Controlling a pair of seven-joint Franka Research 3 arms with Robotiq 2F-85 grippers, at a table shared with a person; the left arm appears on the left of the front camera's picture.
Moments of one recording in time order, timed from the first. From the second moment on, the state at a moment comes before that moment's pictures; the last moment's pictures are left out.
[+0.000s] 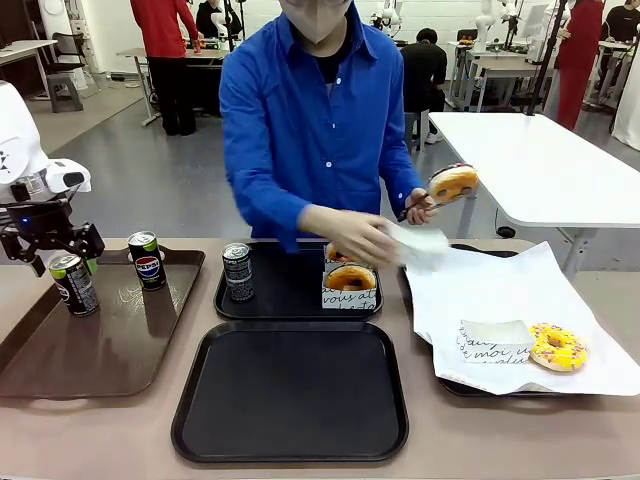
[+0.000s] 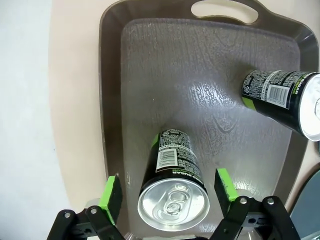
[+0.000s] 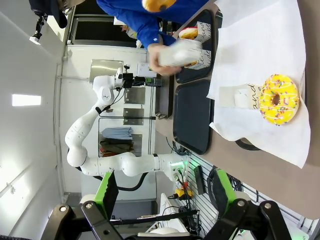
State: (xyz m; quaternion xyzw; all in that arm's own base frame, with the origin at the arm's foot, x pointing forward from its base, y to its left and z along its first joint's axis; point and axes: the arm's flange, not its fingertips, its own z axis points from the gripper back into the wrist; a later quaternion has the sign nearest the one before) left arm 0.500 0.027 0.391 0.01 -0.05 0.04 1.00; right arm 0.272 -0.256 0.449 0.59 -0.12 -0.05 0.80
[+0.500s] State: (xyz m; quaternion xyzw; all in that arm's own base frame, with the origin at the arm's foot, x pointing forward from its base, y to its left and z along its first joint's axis) left arm 0.499 0.029 0.392 -0.01 -0.03 0.04 1.00; right arm 0.272 -0.256 0.449 0.59 -0.12 -0.05 0.80
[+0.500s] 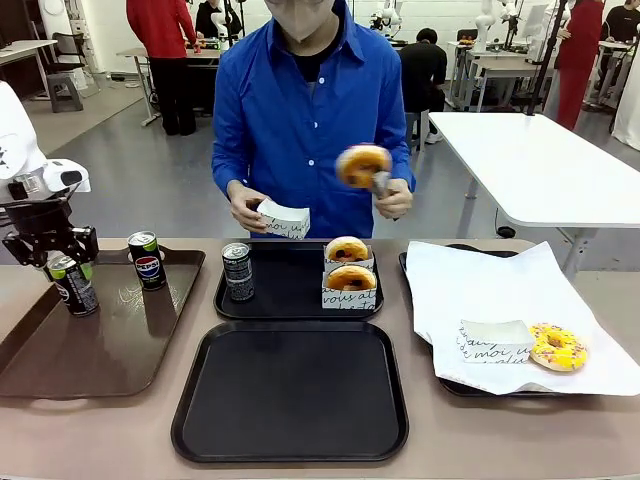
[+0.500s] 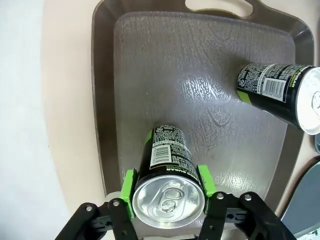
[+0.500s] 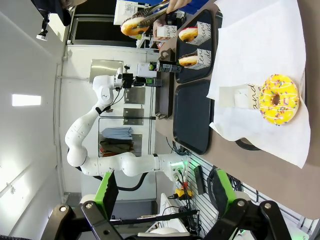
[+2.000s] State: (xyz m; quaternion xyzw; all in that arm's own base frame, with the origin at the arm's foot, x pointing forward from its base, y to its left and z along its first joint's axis) left arm 0.382 0.001 0.534 0.00 -0.08 0.01 1.00; right arm 0.272 -0.255 0.449 0.59 -0.11 -0.05 0.80
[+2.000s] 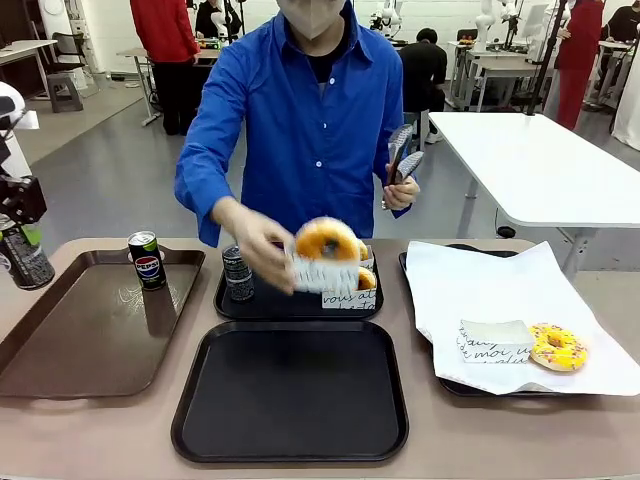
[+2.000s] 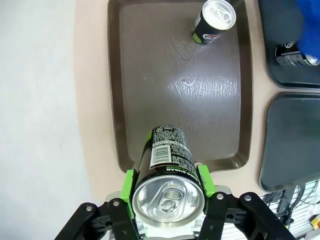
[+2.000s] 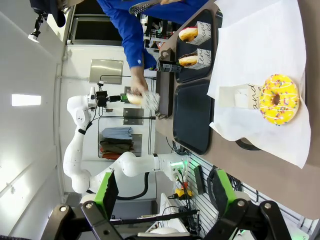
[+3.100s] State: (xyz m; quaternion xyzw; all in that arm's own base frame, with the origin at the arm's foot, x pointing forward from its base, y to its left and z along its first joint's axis) left arm 0.354 -0.124 0.506 0.03 -0.07 -0.18 0.98; right arm 0.272 -0.255 0.449 0.59 -0.11 -0.05 0.80
